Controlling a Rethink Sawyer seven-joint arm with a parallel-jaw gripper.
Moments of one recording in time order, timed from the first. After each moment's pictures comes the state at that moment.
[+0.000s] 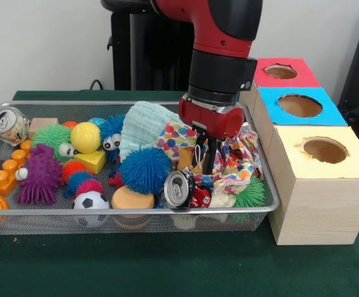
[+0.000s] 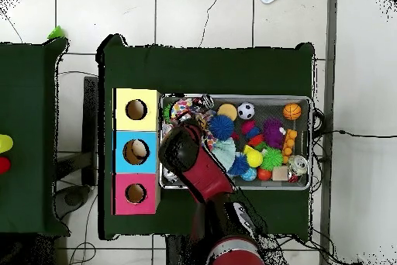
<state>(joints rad) -0.13 -0.56 0.04 1.96 0.77 -0.21 1.77</state>
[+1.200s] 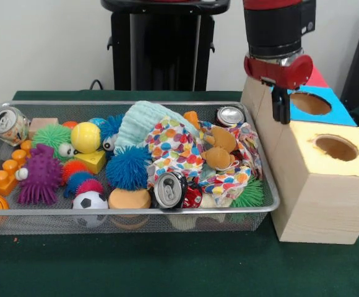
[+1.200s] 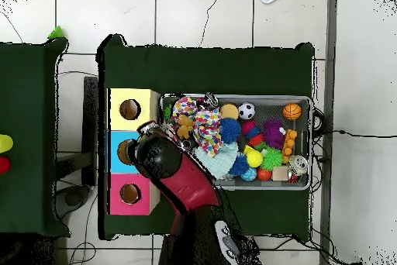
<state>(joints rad) -0.06 -0.73 0.06 2.03 0.86 0.21 1.93</state>
